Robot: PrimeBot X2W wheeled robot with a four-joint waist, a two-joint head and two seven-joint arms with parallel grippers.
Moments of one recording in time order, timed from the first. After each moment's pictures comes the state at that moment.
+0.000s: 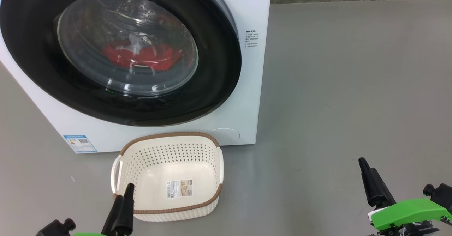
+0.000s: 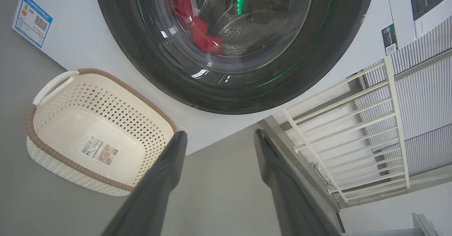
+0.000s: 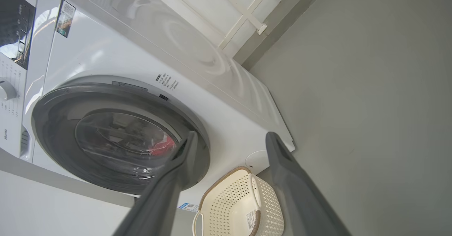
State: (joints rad) left arm -0.02 0.03 0.01 0.25 -1.02 -0.08 -0.02; right arm 0.00 -0.05 -0.06 0.27 1.08 0.11 -0.03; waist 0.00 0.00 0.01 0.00
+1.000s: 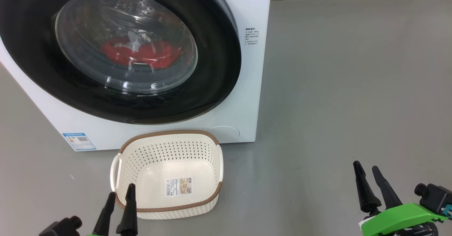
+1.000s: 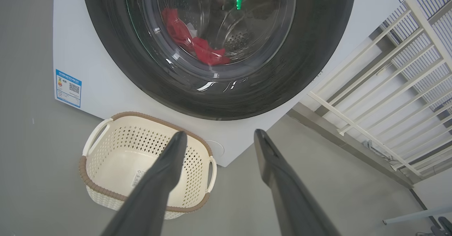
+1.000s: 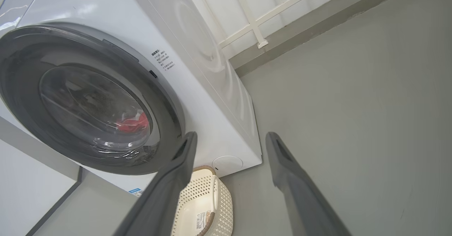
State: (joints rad) left arm 0.00 0.03 -0.01 0.22 -0.69 -0.04 -0.11; right arm 0.02 -0.06 -0.03 0.26 0.75 0.12 -0.11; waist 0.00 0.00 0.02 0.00
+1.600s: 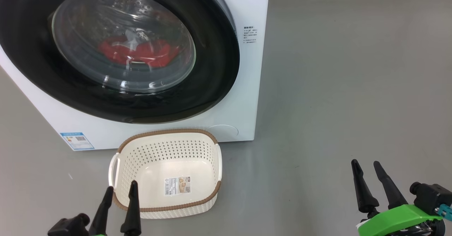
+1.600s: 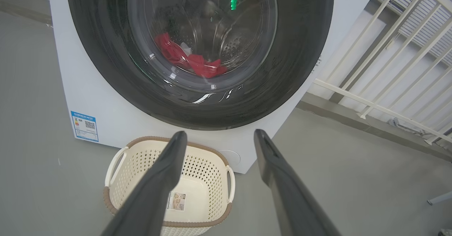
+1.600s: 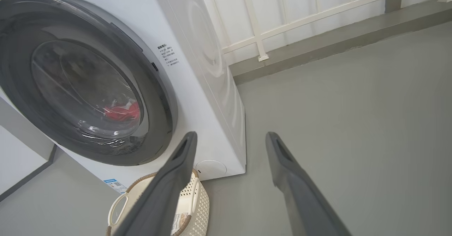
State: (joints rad) left arm 0.00 0.03 -0.02 0.19 -0.48 -0.03 -0.16; right arm 0.02 -0.07 -0.02 0.24 0.57 0.12 -0.16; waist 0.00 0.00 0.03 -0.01
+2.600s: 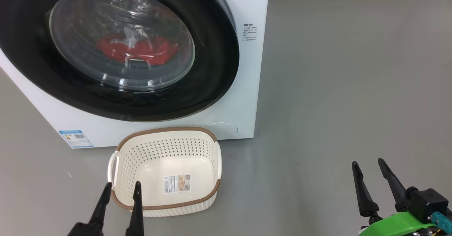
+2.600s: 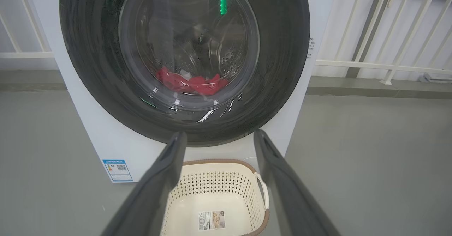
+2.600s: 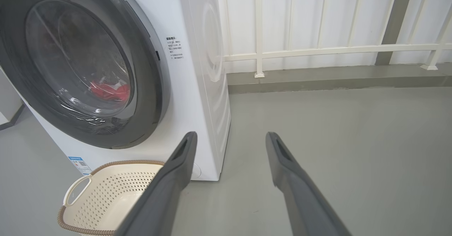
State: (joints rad) left arm 0.02 0.04 -0.03 0.17 -0.17 0.00 -0.25; right arm 0.04 -0.07 -0.05 0.22 0.29 0.12 -0.25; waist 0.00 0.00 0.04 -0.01
